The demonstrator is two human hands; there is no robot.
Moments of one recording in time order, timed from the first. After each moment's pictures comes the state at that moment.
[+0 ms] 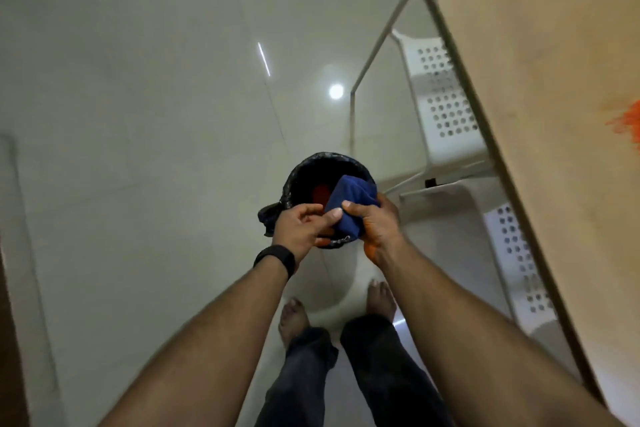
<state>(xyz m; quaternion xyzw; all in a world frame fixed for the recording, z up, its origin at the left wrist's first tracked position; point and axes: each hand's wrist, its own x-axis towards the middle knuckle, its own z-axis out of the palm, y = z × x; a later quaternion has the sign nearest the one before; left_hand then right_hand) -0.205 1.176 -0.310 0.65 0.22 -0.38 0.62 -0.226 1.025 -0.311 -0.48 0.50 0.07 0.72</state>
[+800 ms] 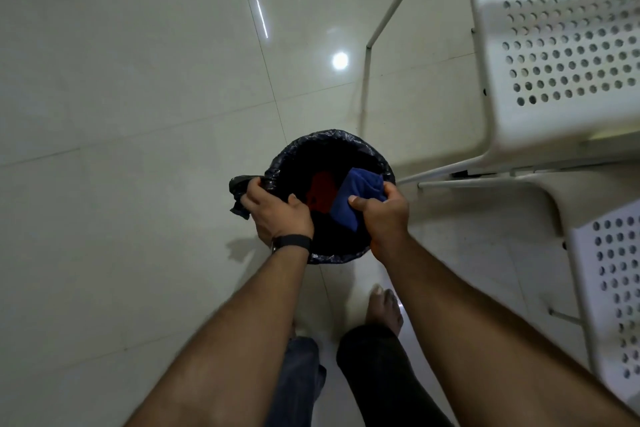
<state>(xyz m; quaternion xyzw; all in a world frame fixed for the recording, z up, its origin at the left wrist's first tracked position) -0.184 1.155 -0.519 0.87 0.35 -0.11 0.34 -0.215 1.010 -0.506 -0.62 0.49 0.06 0.61</state>
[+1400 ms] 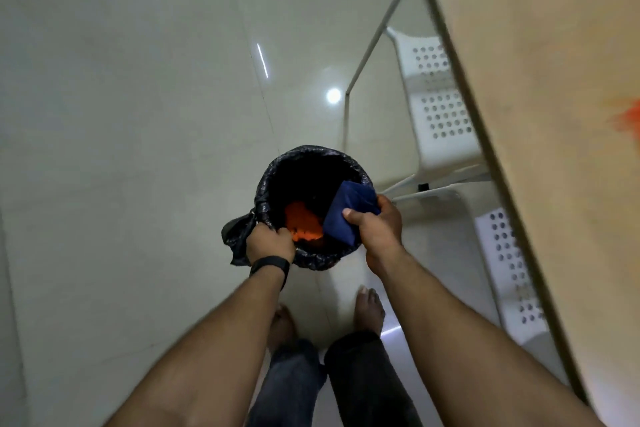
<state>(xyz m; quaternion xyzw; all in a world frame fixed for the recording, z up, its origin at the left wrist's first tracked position) -0.224 1.183 -0.378 0.85 0.32 -0.26 0.34 -0.244 1.002 -0.335 -0.60 0.46 0.06 0.65</state>
